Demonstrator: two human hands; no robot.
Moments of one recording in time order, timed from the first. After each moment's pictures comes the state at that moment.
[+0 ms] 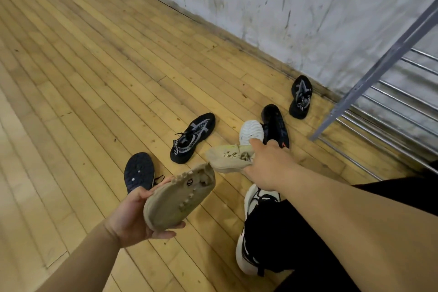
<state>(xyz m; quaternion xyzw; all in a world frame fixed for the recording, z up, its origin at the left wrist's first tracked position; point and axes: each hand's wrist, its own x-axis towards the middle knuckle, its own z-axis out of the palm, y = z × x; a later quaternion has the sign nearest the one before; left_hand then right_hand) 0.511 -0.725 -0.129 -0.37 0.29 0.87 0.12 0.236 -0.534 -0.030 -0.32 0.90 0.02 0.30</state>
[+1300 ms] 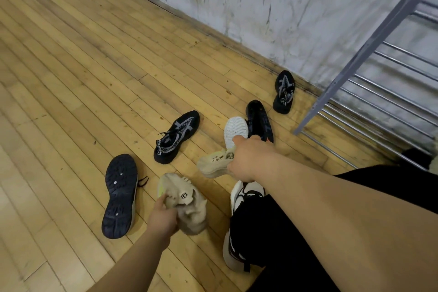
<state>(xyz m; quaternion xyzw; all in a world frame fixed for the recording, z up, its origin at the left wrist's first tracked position) 0.449 -0.645 -0.210 -0.61 0.44 0.66 -0.01 0.227 -0.545 -0.020 -0.30 0.89 0.09 0.33</state>
